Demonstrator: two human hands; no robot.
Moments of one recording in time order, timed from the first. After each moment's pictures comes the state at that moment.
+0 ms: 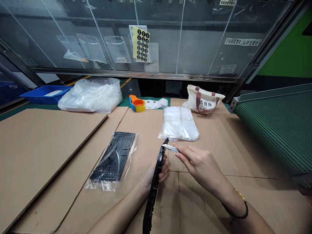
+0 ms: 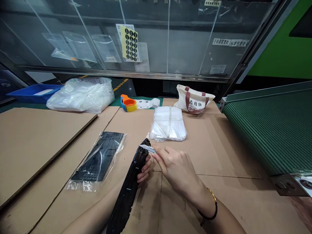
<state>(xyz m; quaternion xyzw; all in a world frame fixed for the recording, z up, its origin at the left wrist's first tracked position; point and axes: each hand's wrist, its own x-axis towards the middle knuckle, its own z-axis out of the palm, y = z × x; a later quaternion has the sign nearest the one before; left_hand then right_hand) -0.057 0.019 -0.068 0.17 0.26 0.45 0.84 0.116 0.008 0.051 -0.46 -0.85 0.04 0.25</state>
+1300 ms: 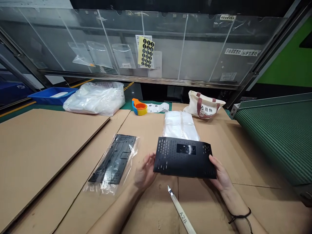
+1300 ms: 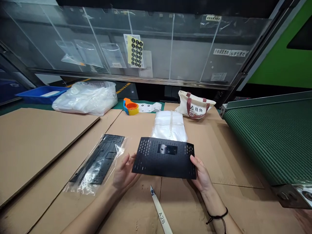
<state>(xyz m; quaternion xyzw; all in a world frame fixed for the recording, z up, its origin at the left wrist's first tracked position) -0.078 0.018 -0.026 0.21 0.30 0.58 0.73 0.179 0.023 -0.034 -0.42 -0.25 0.67 0.56</state>
